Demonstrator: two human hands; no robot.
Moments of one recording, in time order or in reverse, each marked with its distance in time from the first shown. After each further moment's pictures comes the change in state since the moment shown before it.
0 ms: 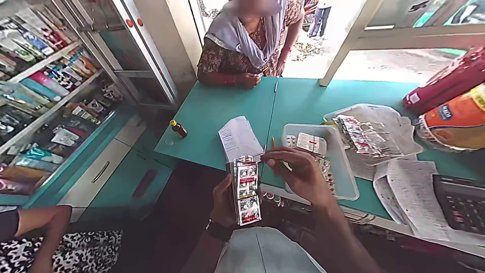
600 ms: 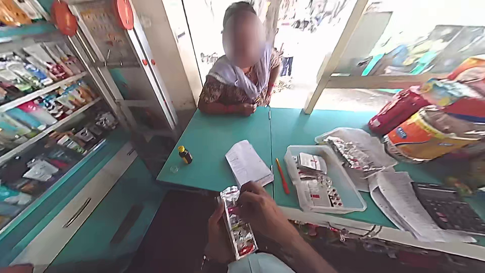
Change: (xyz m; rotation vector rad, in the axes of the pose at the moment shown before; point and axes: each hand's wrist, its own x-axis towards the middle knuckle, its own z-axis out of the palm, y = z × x) left_hand -0.047 0.058 -0.020 -0.028 0.208 0.147; right_hand 0.002 -0.013 0.136 -0.334 -0.112 0.135
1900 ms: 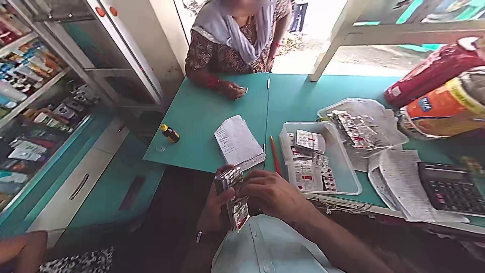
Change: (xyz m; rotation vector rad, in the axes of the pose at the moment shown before) left_hand 0.039 -0.020 0.002 0.495 -0.168 0.104; right_hand -0.006 0.039 -0.066 -0.083 -0.170 -0.411
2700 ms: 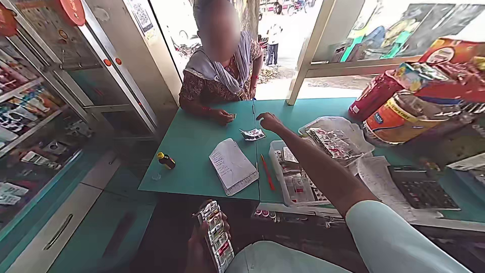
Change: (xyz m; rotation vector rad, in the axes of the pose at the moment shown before) left_hand -0.052 0.003 -0.040 -0.305 0.153 -0.146; right_hand 0.077 0.277 -0.107 -0.324 -0.074 0.967
